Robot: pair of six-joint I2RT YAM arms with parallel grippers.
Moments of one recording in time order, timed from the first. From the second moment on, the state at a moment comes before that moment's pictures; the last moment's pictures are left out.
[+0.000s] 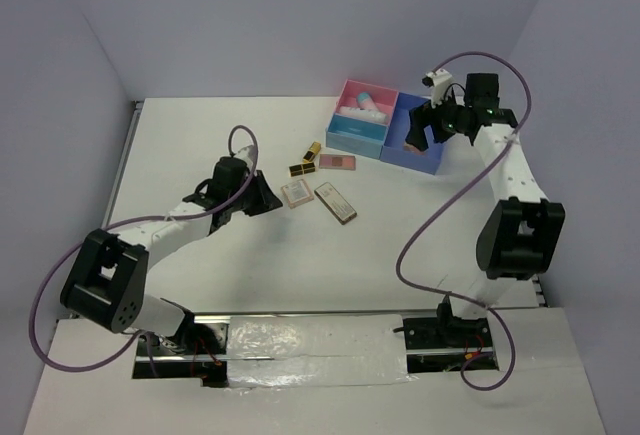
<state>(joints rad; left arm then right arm) -0.38 1.39 0.72 0.01 0.23 -0.68 -0.09 1.72 1.53 -0.59 -0.49 -0.45</state>
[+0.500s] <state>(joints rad) -0.45 1.60 0.99 -0.22 0.04 -0.69 -0.07 1.50 1.20 -0.62 -0.74 -0.46</state>
